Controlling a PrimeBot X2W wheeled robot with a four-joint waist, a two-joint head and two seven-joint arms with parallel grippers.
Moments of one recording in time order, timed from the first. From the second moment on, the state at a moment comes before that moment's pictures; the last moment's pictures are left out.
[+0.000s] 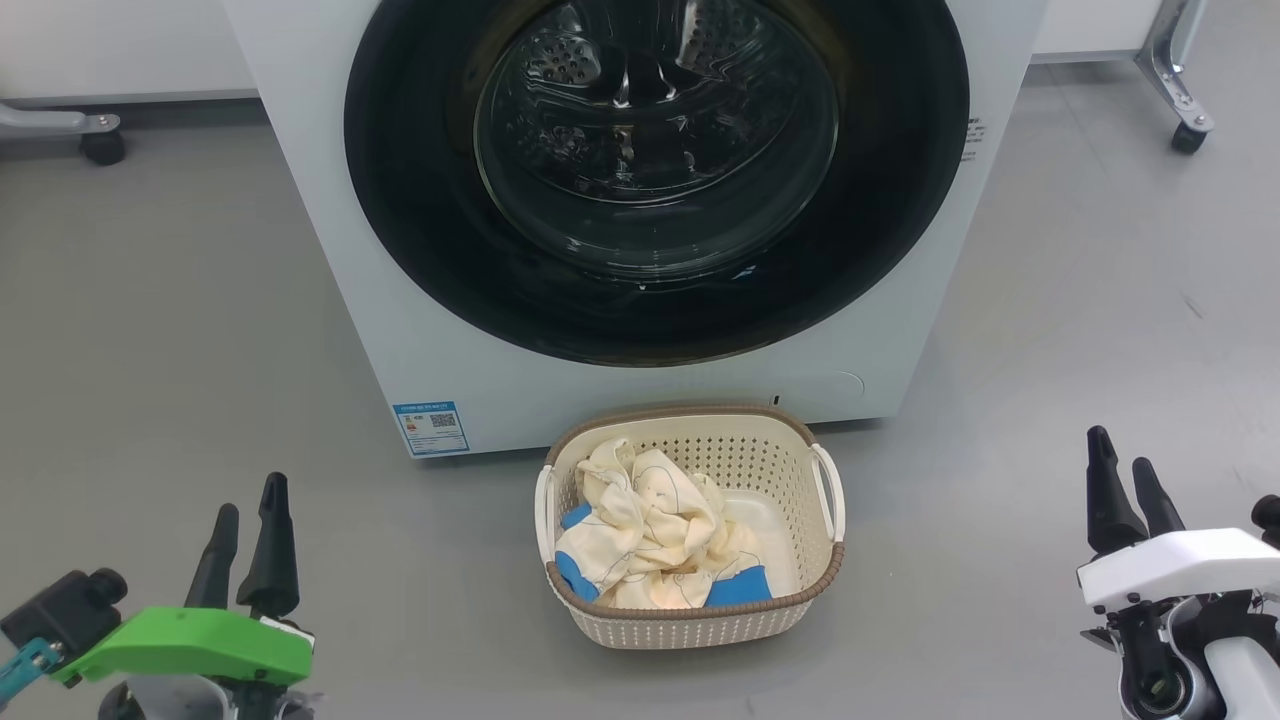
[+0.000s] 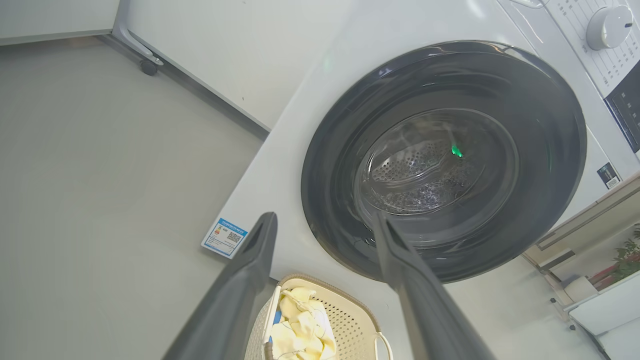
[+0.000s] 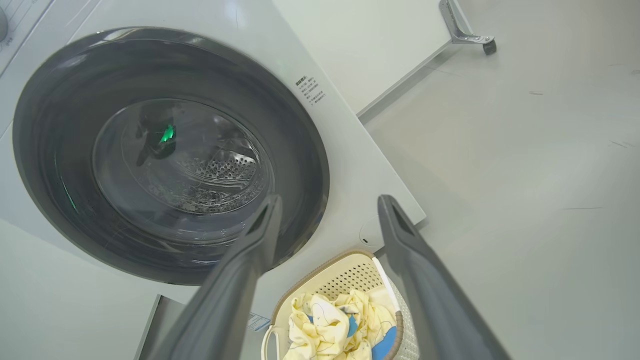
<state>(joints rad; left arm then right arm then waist) -0.04 0.12 -0.10 0.20 -1.04 -0.08 -0.10 -0.05 -0.19 0.07 0.26 0.99 0.06 -0.10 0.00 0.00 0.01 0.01</state>
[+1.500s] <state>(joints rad) -0.04 0.14 -0.20 0.18 -0.32 0.04 -0.25 -0.10 -0.25 0.28 0.30 0.32 -0.09 -0.24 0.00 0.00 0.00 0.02</state>
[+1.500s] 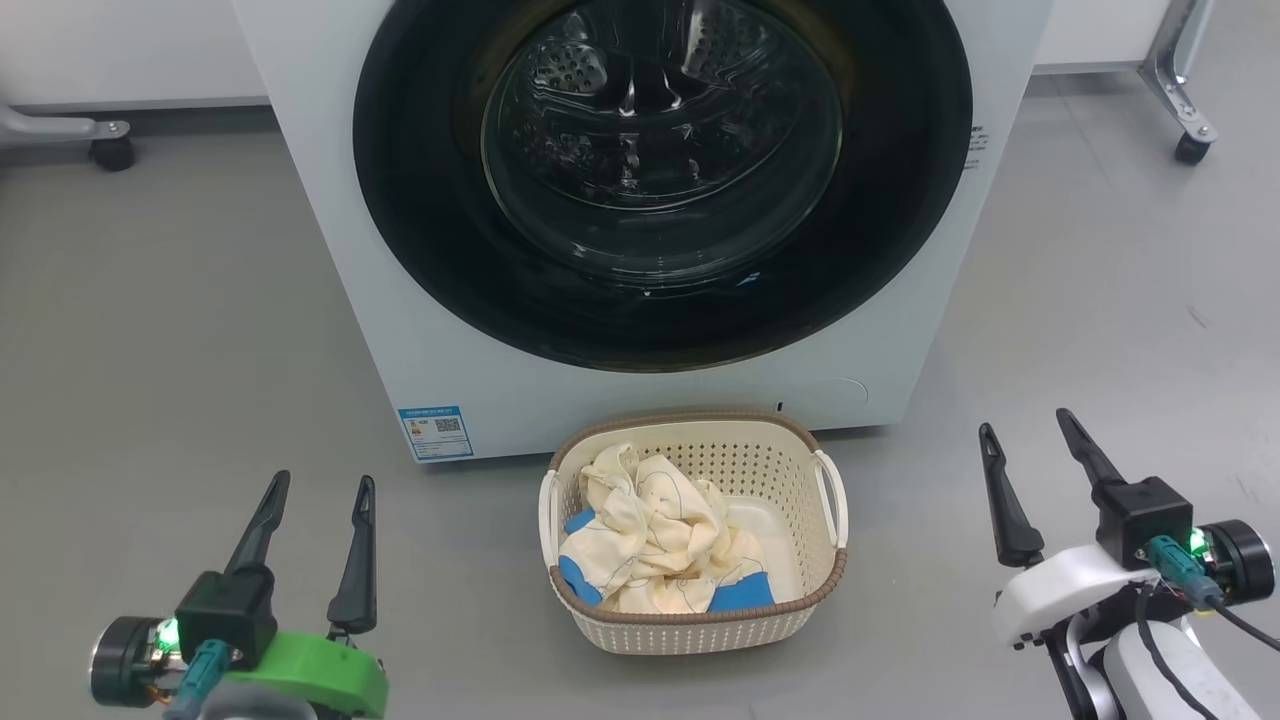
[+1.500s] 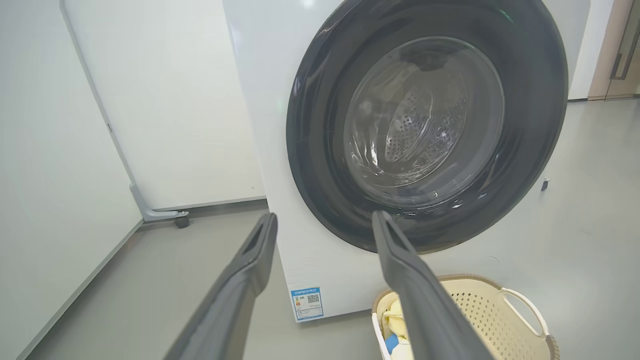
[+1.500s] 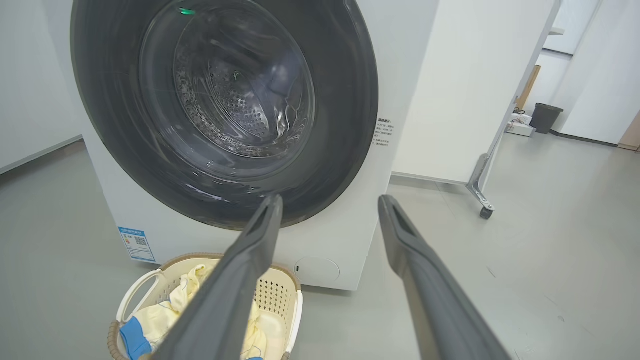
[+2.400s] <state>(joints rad) -0.04 0.11 -0.17 0.22 -0.30 0.05 -0.25 -0.10 -0.22 0.23 0.29 0.32 -0.10 -0.25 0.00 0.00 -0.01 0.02</state>
